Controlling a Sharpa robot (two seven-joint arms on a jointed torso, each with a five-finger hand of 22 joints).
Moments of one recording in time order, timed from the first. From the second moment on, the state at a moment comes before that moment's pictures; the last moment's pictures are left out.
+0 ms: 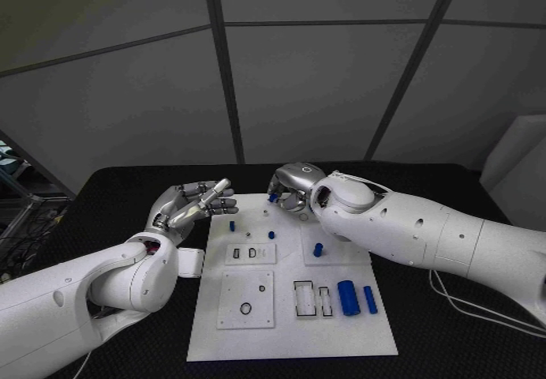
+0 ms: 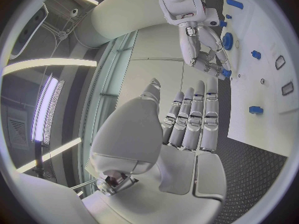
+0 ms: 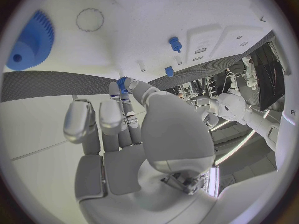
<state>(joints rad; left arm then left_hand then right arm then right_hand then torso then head) 1.09 -0.91 0.08 1.69 -0.03 -0.50 0.47 1.40 -0.04 0.00 0.19 0.14 0.93 0.21 0.09 0.07 1.02 0.17 0.12 0.07 1.09 0.12 0.16 0.18 0.20 0.95 0.22 0.39 0.18 1.26 -0.47 0.04 1.17 -1.71 -0.29 -0.13 1.35 -0.09 0.46 -0.04 0.20 1.06 0.15 0.07 0.07 1.21 0.08 0.07 0.07 1.47 0.00 1.20 0.92 0.08 1.32 0.10 1.38 1.19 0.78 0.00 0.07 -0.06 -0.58</state>
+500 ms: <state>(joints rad) 1.09 -0.90 0.08 1.69 -0.03 -0.50 0.47 1.40 -0.04 -0.01 0.19 0.14 0.93 0.21 0.09 0.07 1.02 0.17 0.12 0.07 1.08 0.12 0.16 0.18 0.20 0.95 0.22 0.39 0.18 1.26 -0.42 0.04 1.11 -1.71 -0.28 -0.14 1.35 -0.09 0.46 -0.04 0.20 1.06 0.15 0.07 0.07 1.21 0.08 0.07 0.07 1.47 0.00 1.20 0.92 0.09 1.32 0.10 1.38 1.19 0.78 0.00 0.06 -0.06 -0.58</state>
